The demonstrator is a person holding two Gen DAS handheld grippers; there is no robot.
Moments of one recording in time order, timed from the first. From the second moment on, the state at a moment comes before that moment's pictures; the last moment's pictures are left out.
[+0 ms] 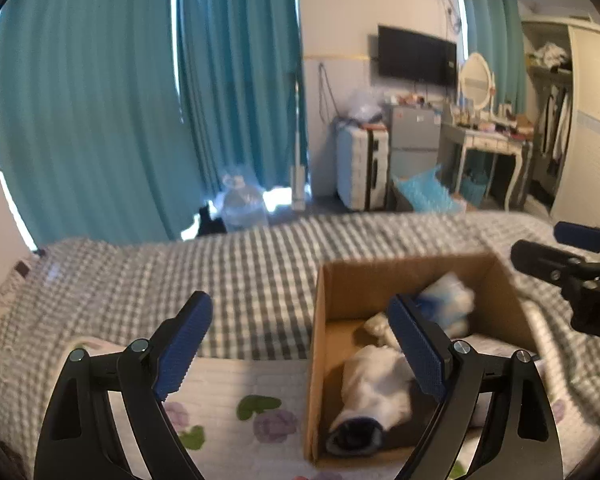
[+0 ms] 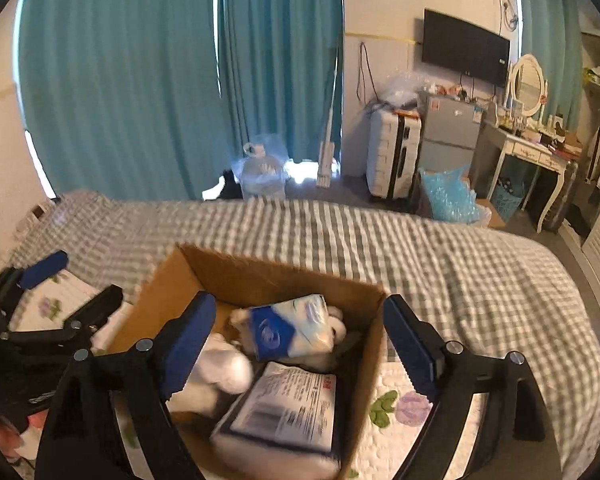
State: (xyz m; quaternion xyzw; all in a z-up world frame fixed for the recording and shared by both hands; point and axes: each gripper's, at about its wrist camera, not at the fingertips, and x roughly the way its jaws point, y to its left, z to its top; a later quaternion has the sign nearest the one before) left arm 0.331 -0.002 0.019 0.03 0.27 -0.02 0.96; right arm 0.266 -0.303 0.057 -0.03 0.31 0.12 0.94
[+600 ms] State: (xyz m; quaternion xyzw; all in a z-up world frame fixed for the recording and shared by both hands) left arm 0.099 0.017 0.204 0.03 0.02 -0.03 1.00; right arm 0.008 -0.326 0.242 -0.03 0.11 0.10 0.99
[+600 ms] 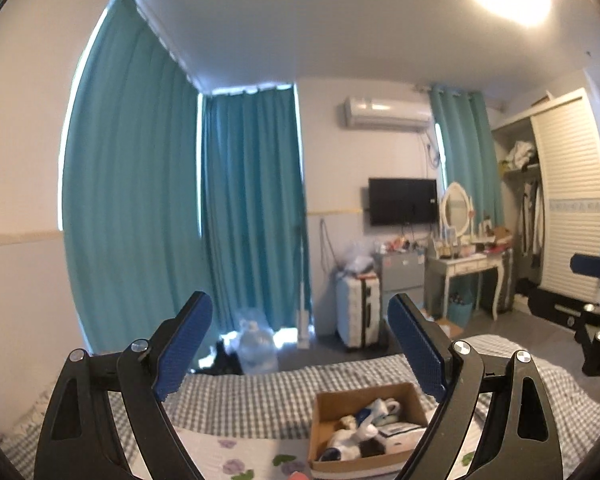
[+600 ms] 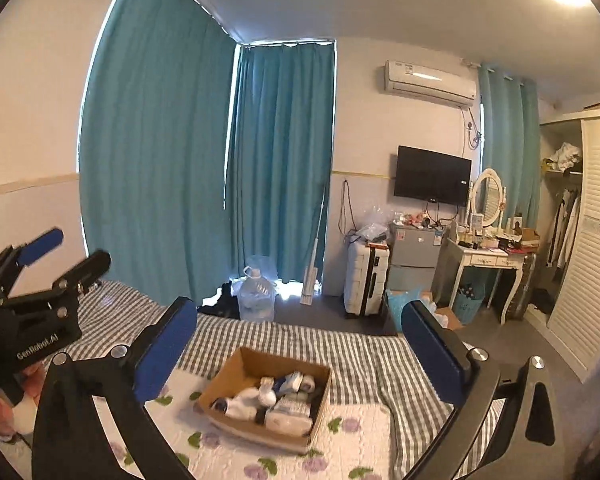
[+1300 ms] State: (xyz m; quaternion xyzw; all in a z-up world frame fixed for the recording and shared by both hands) left arm 0.172 0.020 0.012 0.01 0.13 -0.04 0.99; right arm 0.072 -0.303 0.046 -0.03 0.12 0.08 0.99
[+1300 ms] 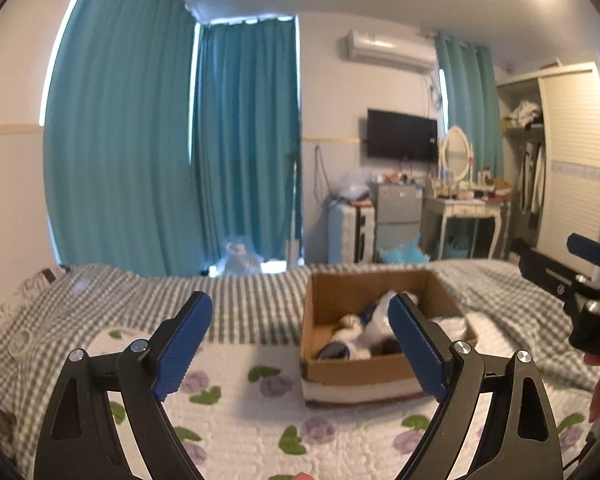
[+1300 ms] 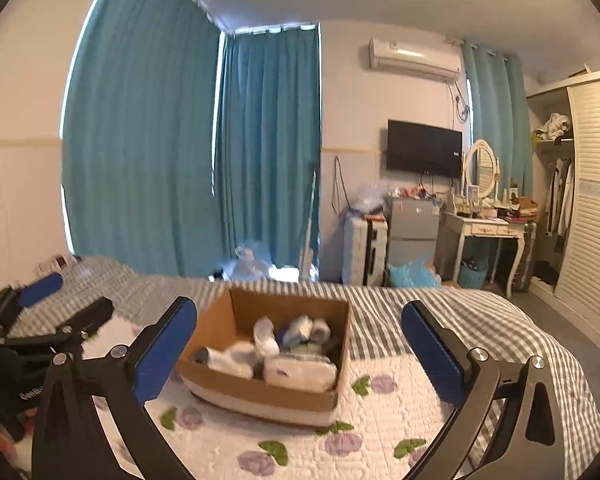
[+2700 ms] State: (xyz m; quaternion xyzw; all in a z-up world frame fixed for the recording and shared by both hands) left arm 0.168 0.021 0.001 0.00 0.15 -0.04 0.99; right arm 0.085 -0.300 0.017 -0.01 0.17 0.08 0.98
